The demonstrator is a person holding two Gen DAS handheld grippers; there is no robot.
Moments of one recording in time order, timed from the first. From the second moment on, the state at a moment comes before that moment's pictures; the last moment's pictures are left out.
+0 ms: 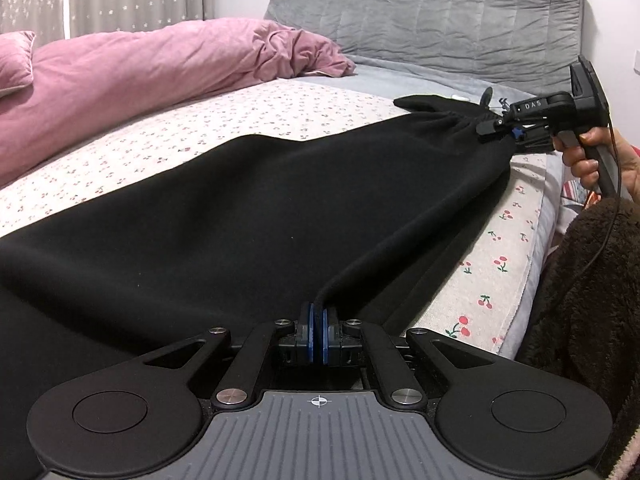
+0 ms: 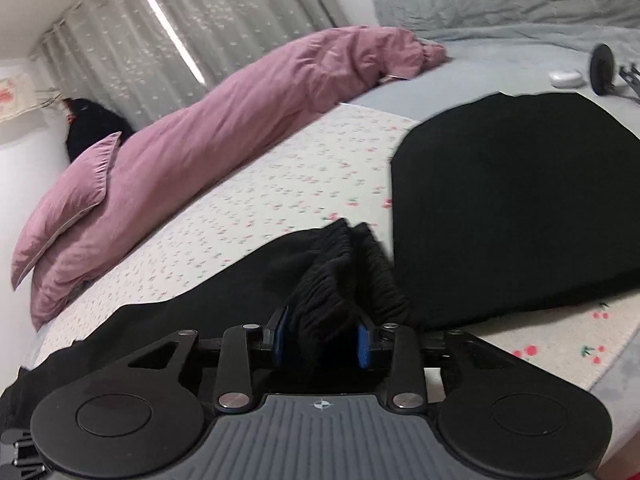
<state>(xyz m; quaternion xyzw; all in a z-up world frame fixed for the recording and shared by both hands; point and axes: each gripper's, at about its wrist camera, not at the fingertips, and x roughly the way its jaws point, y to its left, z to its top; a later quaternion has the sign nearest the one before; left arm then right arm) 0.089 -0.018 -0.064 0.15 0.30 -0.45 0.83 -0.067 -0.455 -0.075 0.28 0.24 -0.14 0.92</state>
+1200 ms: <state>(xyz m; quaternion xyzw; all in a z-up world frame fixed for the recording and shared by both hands) 0.110 0.084 -0.022 0.05 0.39 -0.14 0.91 0.048 -0.218 -0.018 -0.02 0.29 0.01 0.96</state>
